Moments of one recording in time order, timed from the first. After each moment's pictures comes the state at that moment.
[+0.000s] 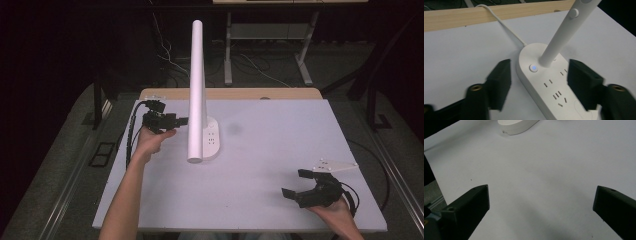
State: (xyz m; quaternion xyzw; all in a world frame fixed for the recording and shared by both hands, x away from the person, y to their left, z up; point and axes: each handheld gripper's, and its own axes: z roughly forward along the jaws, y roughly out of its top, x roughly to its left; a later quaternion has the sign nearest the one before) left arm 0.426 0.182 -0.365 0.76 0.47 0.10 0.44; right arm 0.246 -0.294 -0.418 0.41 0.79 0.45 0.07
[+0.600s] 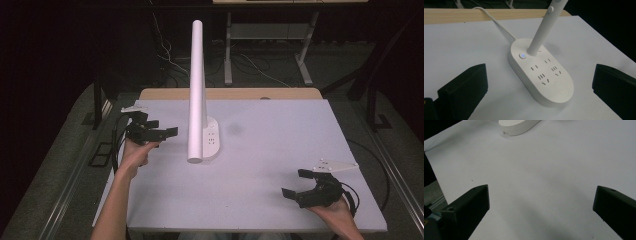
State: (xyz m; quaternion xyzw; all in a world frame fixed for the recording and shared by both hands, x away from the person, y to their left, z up) left arm 0.378 0.217 -0.361 0.73 0.46 0.08 0.50; right arm 0.245 -0.294 -0.417 0.41 0.79 0.45 0.07
